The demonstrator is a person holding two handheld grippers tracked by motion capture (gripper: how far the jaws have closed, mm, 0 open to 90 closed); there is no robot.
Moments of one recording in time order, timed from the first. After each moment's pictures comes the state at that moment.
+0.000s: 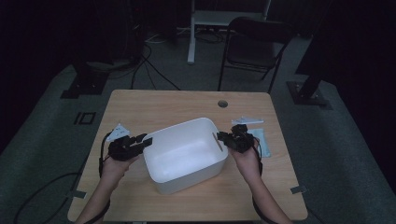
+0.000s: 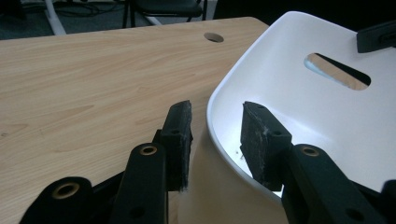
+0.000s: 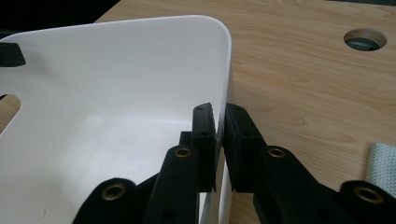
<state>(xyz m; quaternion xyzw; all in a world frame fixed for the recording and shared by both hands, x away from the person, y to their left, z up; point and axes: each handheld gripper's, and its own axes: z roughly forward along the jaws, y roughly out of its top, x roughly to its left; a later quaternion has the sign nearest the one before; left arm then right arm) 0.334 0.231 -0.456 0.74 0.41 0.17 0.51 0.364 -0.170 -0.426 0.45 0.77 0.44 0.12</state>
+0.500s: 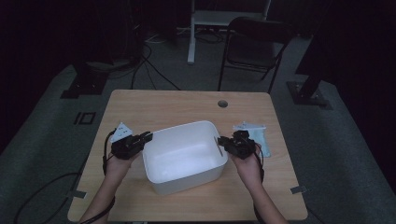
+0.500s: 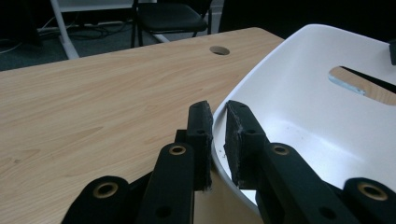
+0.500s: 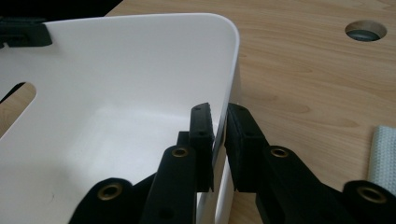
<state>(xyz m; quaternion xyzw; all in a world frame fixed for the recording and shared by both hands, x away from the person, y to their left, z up) 0.341 0.224 -0.458 0.74 0.39 0.21 0.51 0.341 -0.171 -0.427 0.46 0.76 0.44 0.12</state>
